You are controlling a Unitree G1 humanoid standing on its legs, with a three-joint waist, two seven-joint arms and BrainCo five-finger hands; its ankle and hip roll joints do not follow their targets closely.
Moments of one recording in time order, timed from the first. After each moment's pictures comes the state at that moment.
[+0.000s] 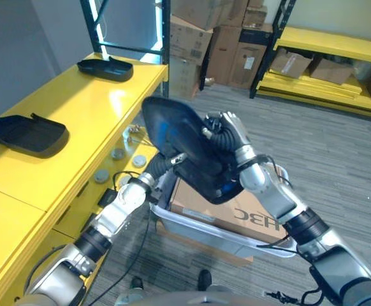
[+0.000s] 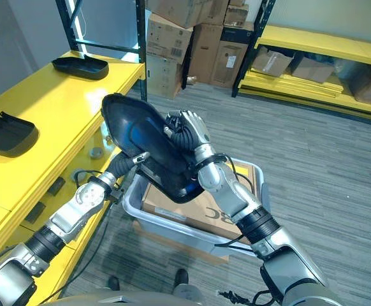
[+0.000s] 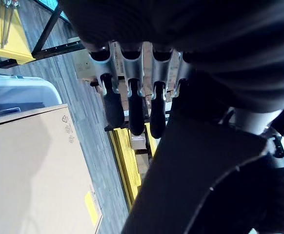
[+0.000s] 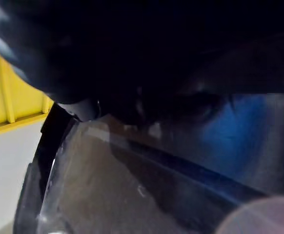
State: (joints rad) left arm -0.38 0.38 -0.56 0.14 -0.34 0.00 0.09; right arm -0.50 -0.56 0.51 0.02 -0.27 -0.04 -0.31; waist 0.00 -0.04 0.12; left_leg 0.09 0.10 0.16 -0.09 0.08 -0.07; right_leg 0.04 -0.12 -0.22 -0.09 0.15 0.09
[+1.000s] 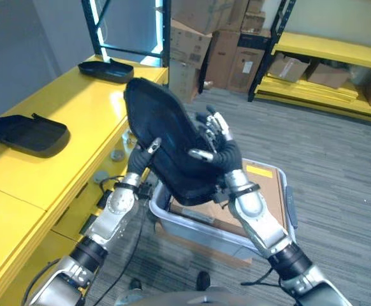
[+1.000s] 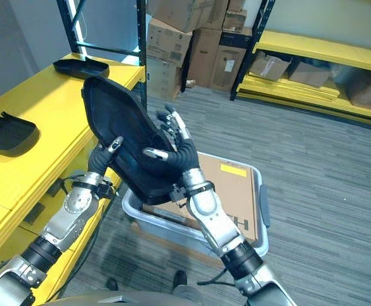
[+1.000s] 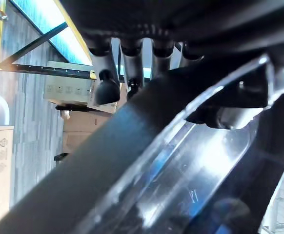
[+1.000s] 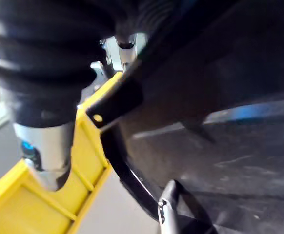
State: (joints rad) left arm -0.27 0.37 -0.47 0.13 -0.44 -0.26 0.26; right arm -0.19 -0.38 0.43 -0.15 0.24 -0.35 -0.27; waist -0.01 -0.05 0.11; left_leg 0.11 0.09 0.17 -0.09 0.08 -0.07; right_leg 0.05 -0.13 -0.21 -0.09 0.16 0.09
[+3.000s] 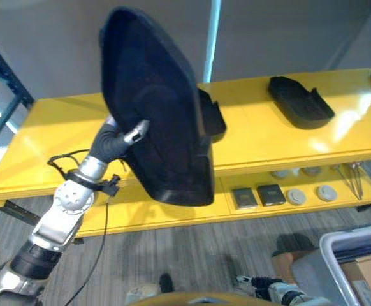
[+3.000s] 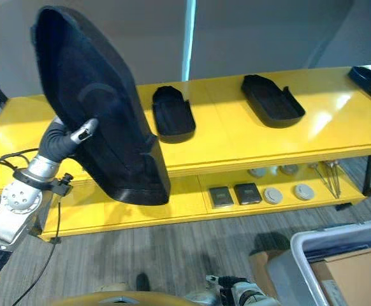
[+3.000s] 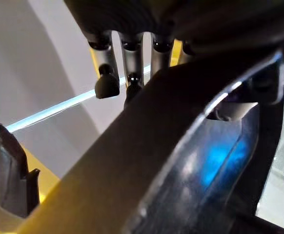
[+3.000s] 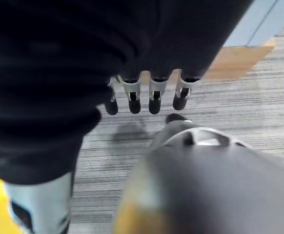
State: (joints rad) left arm -0.23 0.66 -0.28 -0.29 -0.28 -0.33 0.05; right arm -0.14 -0.28 0.21 1.27 0.17 0.19 -0.03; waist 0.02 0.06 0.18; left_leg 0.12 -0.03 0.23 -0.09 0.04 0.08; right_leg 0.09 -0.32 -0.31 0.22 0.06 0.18
